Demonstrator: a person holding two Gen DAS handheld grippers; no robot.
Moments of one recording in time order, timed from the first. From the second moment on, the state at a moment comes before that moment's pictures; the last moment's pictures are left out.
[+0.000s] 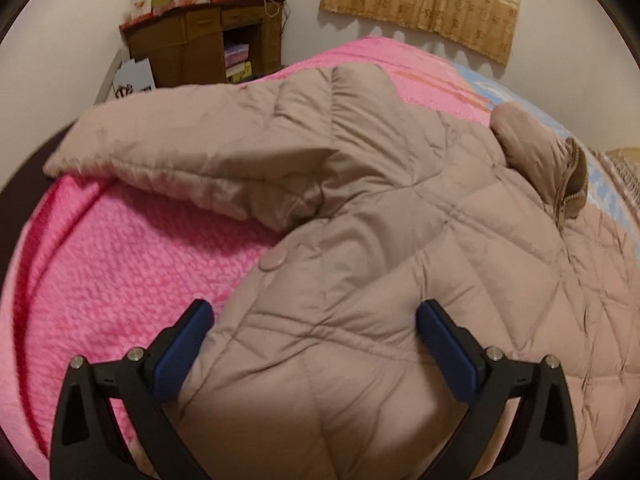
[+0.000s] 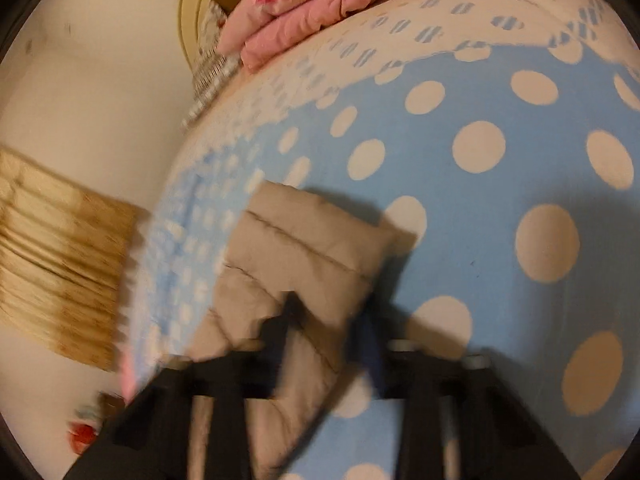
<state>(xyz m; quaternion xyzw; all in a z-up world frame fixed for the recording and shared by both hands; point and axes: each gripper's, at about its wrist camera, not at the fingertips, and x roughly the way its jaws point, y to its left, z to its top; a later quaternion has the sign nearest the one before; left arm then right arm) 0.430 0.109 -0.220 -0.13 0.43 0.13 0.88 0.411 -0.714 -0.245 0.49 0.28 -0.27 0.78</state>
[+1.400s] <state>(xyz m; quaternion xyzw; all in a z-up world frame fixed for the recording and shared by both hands) 0.398 0.142 -0.216 -0.20 0.38 0.09 0.90 0.577 -0.068 -0.238 0.13 0.49 0.29 0.81</state>
